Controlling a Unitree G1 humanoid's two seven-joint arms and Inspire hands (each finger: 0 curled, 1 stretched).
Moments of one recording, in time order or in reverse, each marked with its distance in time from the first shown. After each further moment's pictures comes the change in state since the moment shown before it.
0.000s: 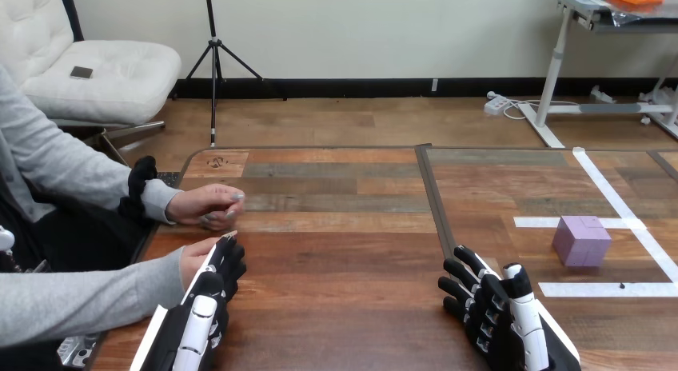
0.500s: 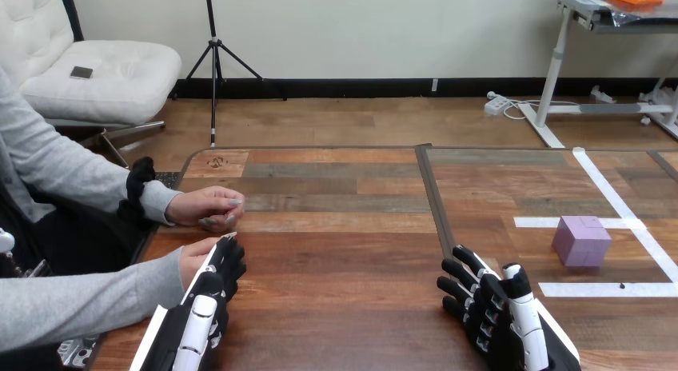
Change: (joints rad) left arm 0.000 -0.001 0.000 0.000 0.000 0.000 0.004; right arm -0.002 0.000 0.000 0.001 -0.016 -0.019 0.003
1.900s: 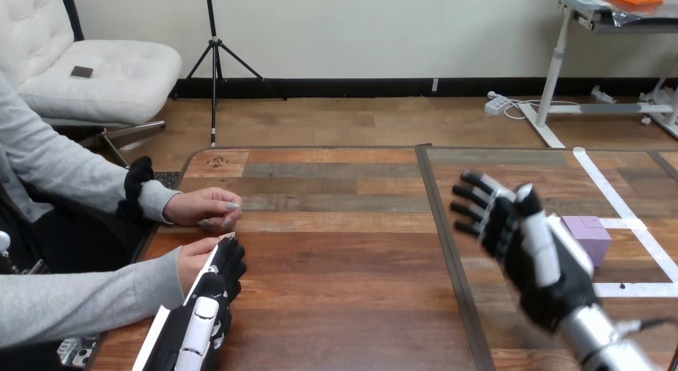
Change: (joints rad) left arm 0.001 -0.002 -0.003 0.005 -0.006 -0.008 -0.017; right arm -0.354 -0.095 -0.062 0.228 -0.015 -0.043 -0.038
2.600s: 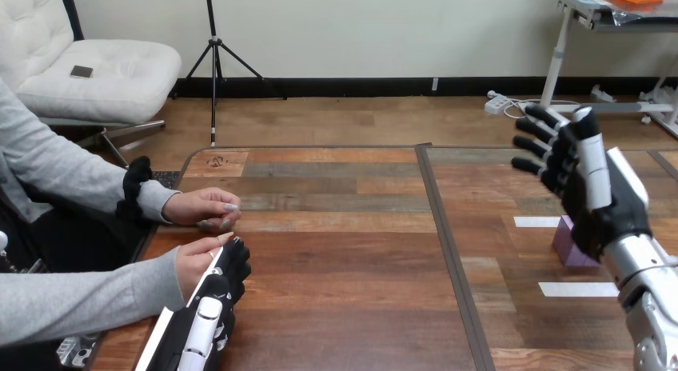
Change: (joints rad) left arm 0.000 -0.005 0.000 0.006 -0.003 -0.001 -0.009; right arm -0.278 -0.111 -0.084 0.293 -0.008 -0.044 -0.063
